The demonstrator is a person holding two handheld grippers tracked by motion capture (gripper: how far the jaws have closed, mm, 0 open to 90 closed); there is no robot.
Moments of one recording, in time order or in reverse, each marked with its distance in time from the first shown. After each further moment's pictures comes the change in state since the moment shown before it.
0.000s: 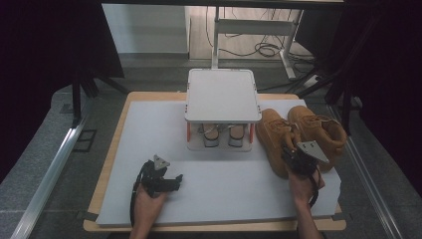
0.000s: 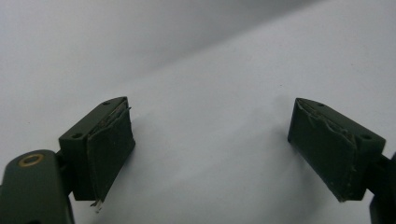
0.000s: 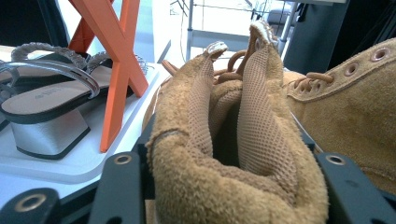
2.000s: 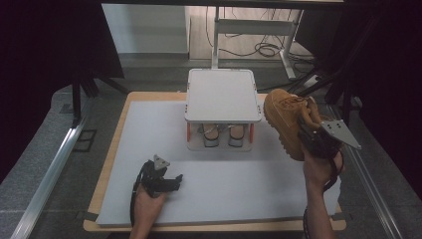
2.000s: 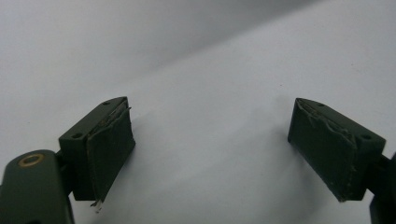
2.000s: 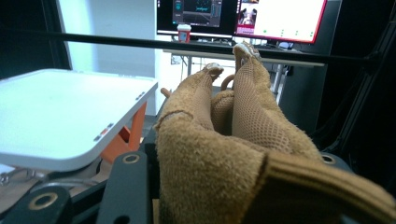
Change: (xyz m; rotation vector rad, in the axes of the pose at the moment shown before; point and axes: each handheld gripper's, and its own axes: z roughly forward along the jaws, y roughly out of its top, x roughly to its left) left arm 0.000 0.000 0.000 -0.001 -0.001 0.000; right arm -0.016 0.096 -0.041 -0.196 -0.002 0.009
